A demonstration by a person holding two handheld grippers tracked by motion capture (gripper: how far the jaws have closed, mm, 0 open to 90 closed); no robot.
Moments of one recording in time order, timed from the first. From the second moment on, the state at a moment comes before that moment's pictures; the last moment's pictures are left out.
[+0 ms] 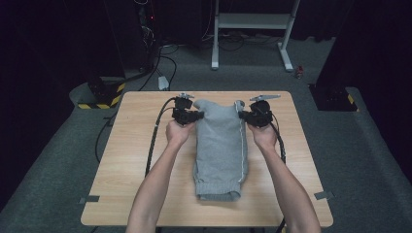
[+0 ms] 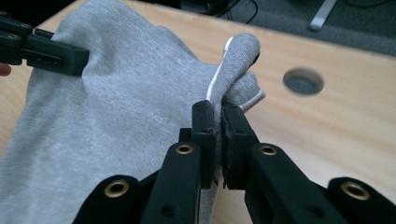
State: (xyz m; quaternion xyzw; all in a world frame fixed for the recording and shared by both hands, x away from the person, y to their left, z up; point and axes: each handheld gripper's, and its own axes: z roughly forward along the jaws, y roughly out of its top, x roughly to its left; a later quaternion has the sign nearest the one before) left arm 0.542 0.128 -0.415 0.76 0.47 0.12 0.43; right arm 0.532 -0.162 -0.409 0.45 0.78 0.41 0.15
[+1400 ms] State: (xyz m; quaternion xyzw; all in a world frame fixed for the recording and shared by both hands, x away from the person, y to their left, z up) left arm 0.467 0.137 -0.413 0.77 0.41 0.11 0.47; right arm 0.464 -0.175 -0.411 0.38 0.79 0.46 0.14
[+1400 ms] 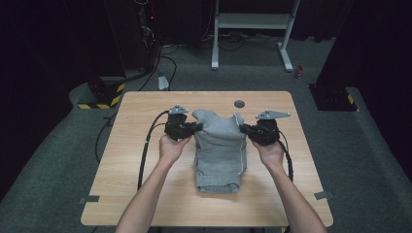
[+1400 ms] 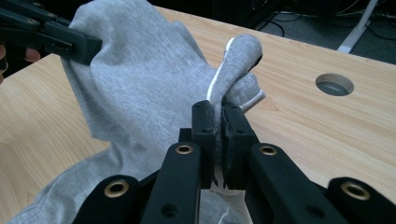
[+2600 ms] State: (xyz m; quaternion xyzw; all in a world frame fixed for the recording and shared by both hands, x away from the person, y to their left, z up) left arm 0.398 0.145 -0.426 0.78 0.38 0.11 0.49; right arm 0.401 -0.180 -0.428 0.35 0.79 0.49 0.13
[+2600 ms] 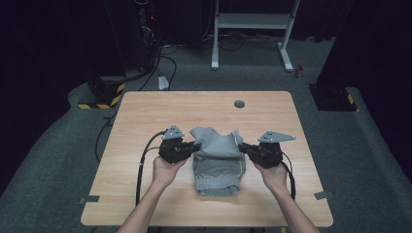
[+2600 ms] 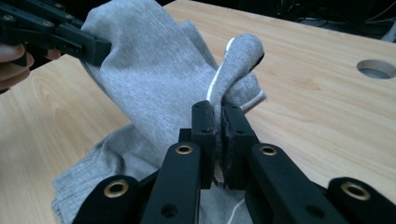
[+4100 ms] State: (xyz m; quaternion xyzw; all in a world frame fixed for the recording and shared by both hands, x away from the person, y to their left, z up) left arm 0.361 0.129 -0.506 0.82 0.39 0.10 0.41; right arm 0.367 -0.179 -0.509 0.38 0.82 0.42 0.09
